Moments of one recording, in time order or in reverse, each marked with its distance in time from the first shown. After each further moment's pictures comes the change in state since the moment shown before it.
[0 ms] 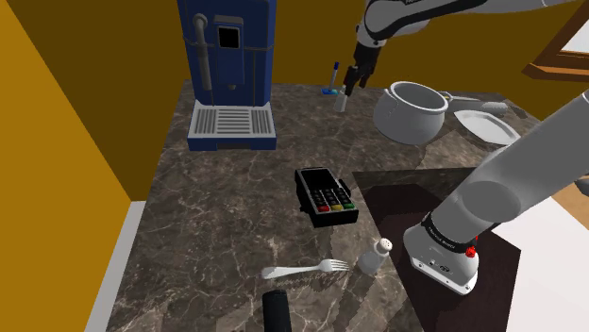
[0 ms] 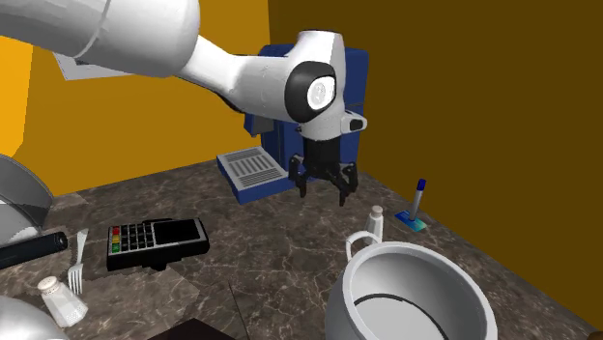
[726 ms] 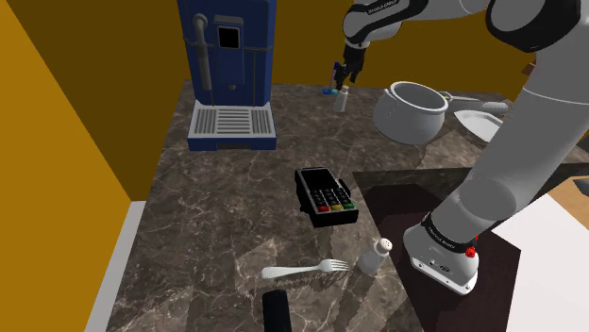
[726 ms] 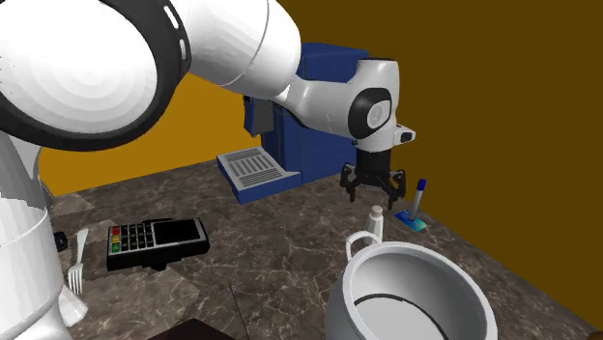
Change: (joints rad) arm -0.065 0.383 -0.058 0.333 0.038 0.078 -0.104
